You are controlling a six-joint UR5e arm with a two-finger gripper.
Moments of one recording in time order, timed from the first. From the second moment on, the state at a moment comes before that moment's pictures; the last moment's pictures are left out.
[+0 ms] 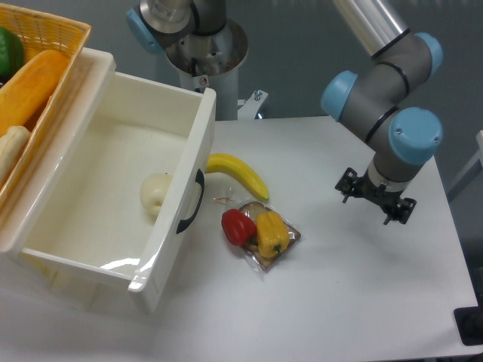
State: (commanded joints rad) arm 2.72 -2.08 -1.53 -1.13 1.60 1.23
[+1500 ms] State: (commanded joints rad) arm 2.47 -1.85 -1.60 -1.37 1.22 0.87
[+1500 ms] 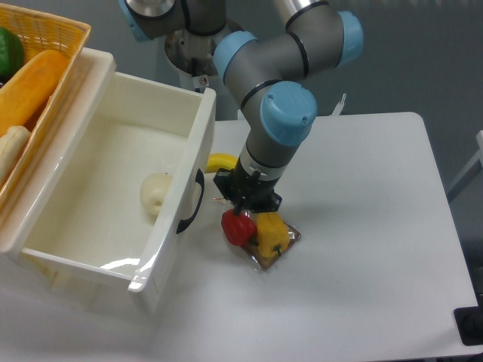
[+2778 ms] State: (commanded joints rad) arm 2.42 -1.85 -1.57 -1.50 1.14 0.84
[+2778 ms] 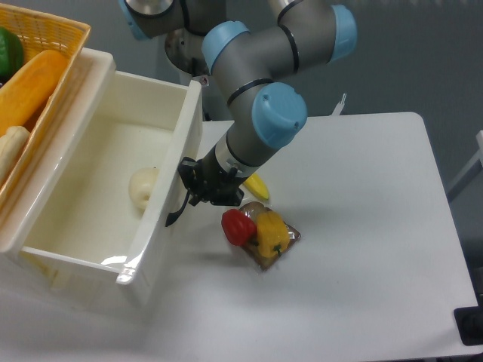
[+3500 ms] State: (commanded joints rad) arm 2.35 -1.85 -1.57 -1.51 1.12 0.79
